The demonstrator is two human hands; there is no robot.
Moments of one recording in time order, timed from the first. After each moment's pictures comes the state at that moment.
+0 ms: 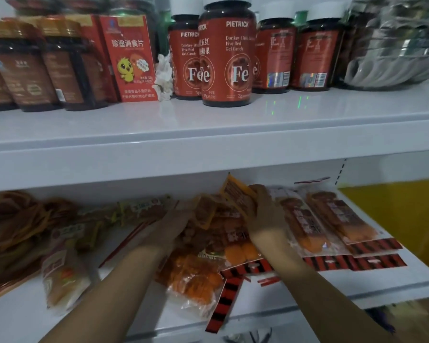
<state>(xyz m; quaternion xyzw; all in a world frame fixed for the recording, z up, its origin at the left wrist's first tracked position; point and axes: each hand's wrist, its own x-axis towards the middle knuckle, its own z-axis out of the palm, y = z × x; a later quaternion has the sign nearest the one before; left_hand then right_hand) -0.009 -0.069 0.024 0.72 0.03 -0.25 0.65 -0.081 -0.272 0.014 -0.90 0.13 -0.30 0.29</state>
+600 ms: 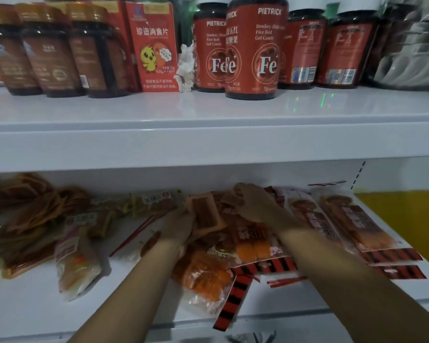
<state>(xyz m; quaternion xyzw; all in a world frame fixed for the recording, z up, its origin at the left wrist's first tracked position) -0.009 -0.066 -0.002 0.65 0.11 -0.13 0.74 -0.002 -0.280 0.019 -0.98 0.04 -0.02 0.17</state>
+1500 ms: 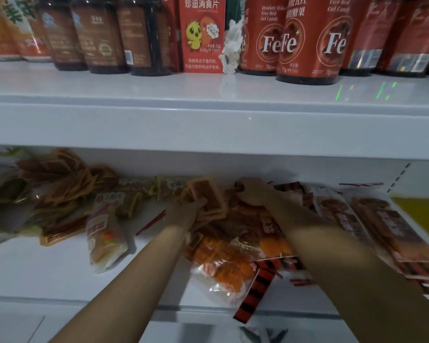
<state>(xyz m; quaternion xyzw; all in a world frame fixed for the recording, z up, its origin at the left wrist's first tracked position) -0.001 -0.024 -0.004 0.63 0.16 -0.08 0.76 0.064 -0.240 -0.003 -0.99 -0.03 0.07 0.11</state>
